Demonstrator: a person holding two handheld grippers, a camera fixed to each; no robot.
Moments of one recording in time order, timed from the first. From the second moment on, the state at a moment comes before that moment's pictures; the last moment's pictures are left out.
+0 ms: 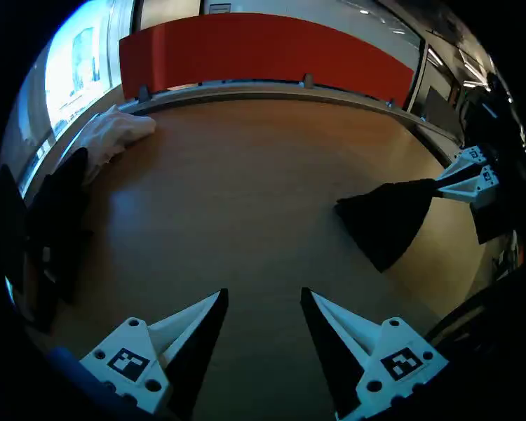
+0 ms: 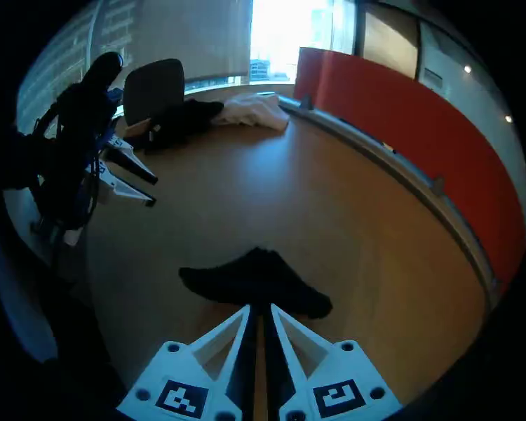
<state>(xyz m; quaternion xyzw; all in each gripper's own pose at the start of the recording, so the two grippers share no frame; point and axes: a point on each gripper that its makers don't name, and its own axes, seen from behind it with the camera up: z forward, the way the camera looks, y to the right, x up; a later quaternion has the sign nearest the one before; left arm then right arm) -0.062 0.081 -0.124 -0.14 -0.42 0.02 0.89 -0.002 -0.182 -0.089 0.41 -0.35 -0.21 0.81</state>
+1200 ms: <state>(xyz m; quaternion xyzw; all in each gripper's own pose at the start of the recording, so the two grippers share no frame) -0.049 0.108 -0.116 -0.16 -0.42 0.03 0.90 0.082 -0.014 -0.036 0.31 -0.32 -0.19 0.87</state>
